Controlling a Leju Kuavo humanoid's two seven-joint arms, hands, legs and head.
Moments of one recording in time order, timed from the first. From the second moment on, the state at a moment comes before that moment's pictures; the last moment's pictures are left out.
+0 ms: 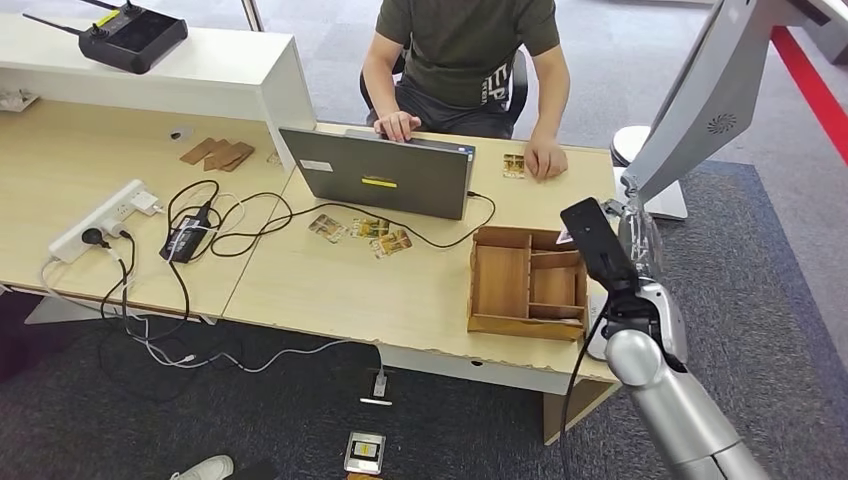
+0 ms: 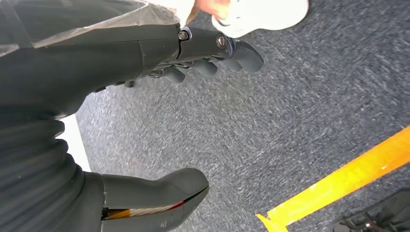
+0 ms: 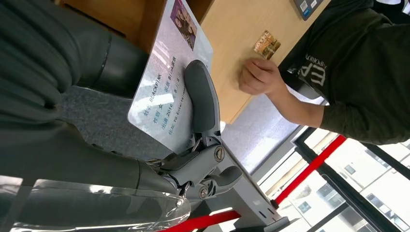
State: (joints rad) left arm -0.21 0.28 -0.85 -0.41 0.16 0.01 0.13; right arm -0.58 -0.23 0.66 -1.30 0.51 -0.32 0.39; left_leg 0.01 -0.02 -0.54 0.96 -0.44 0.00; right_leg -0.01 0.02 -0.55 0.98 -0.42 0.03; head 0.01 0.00
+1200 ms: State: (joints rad) left arm -0.29 0.18 -0.85 -0.35 0.08 -0.03 0.15; right arm -0.69 -0.12 0.72 -1.05 0.74 -0.42 0.40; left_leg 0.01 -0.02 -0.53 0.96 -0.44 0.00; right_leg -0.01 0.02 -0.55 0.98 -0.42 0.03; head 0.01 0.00
